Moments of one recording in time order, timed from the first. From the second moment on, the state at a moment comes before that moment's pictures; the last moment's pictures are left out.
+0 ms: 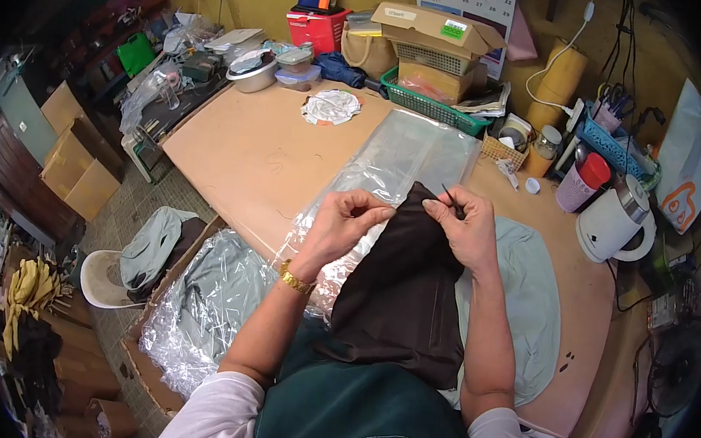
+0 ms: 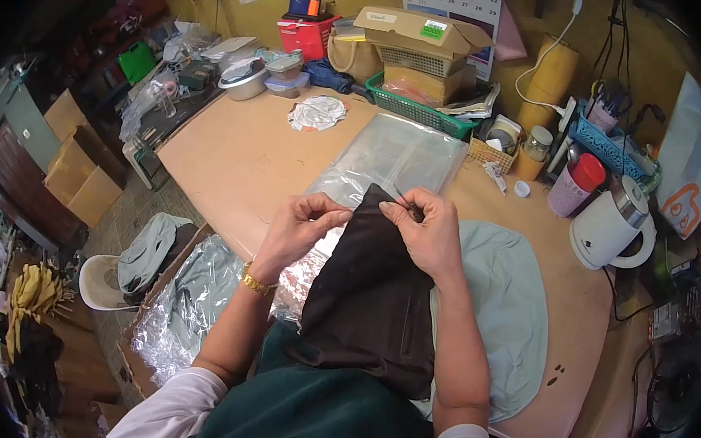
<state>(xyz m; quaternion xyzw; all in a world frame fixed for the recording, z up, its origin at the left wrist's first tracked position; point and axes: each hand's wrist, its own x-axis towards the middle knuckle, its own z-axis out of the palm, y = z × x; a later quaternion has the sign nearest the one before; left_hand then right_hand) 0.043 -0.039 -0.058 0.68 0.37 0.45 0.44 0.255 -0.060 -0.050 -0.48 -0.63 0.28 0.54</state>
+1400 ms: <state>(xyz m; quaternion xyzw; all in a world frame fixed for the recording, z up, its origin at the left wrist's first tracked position) 0.035 -0.060 -0.057 0.40 0.13 0.46 0.78 0.230 -0.087 -0.027 -0.52 -0.70 0.03 0.49</state>
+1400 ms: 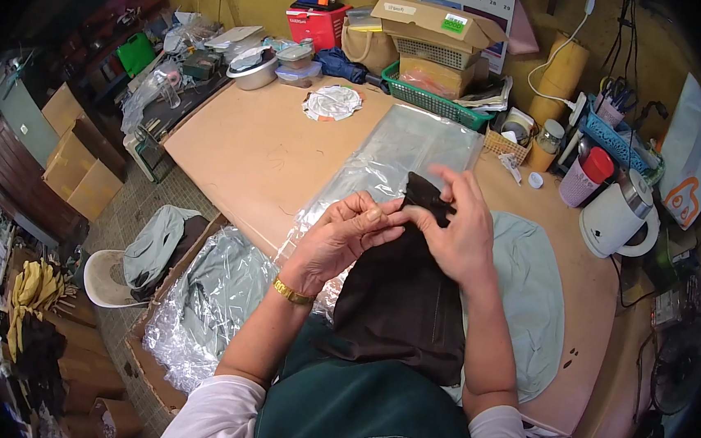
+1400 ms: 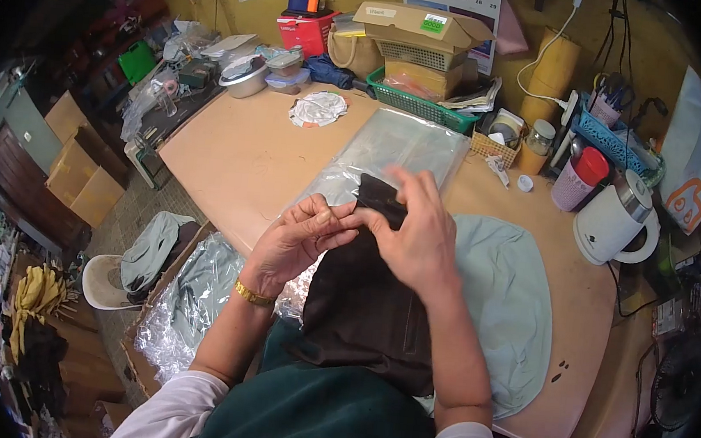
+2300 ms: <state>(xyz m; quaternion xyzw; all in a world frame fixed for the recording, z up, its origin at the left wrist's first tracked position) -0.080 0.001 -0.147 0.46 0.48 0.54 0.51 0.307 -0.036 -0.187 -0.72 -0.65 0.03 0.22</state>
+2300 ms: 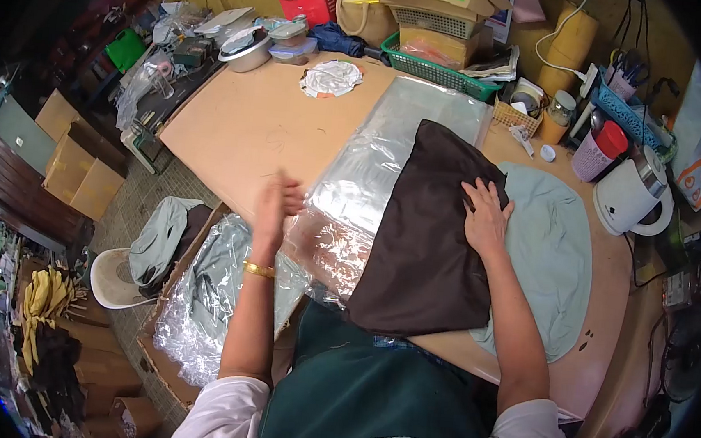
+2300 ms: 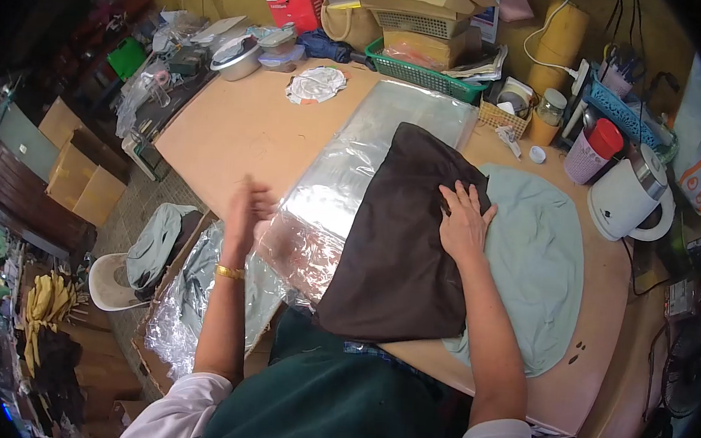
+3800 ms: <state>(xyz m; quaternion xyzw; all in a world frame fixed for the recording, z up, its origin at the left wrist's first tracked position) -0.014 -0.112 -0.158 0.70 0.41 0.19 0.55 0.224 -0.068 -0.171 -0.57 -0.67 0.15 0.45</state>
